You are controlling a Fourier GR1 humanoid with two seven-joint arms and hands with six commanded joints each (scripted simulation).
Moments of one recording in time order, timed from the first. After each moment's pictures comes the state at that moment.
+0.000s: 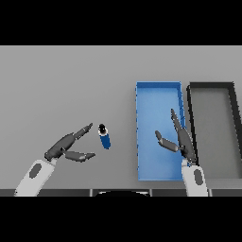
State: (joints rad) left arm -0.07 0.55 -0.45 -1.59 0.19 -0.27 -0.03; right arm 0.05 -0.15 0.09 -1.64 0.14 0.08 -0.06
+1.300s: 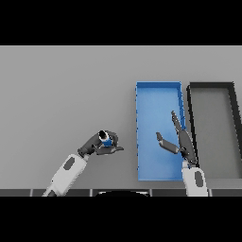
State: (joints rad) left arm -0.21 0.18 -0.51 -1.29 0.11 -0.21 -0.16; right arm 0.08 -0.15 0.09 -1.66 0.15 0.08 -0.04
